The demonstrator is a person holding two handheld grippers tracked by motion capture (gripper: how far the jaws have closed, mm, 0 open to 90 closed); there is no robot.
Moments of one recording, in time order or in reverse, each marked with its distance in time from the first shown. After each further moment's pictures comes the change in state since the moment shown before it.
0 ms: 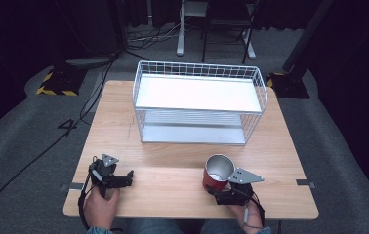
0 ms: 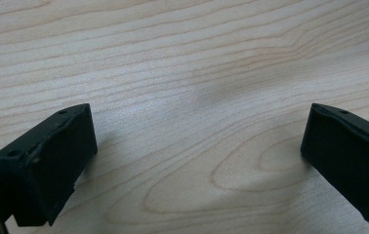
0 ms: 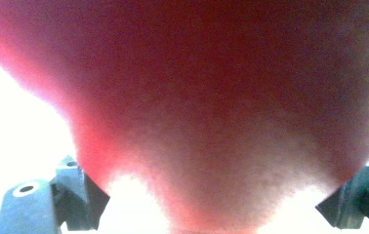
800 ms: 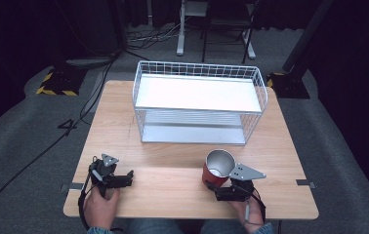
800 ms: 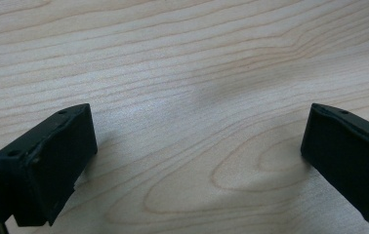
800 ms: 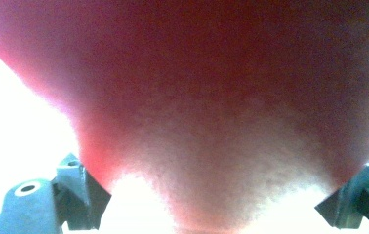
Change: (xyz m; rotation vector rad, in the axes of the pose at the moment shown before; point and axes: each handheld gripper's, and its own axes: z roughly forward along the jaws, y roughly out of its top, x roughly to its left) left arm 0.000 0.000 0.000 0.001 0.001 0.001; right arm 0.001 0.023 -0.006 -0.035 -0.006 -0.020
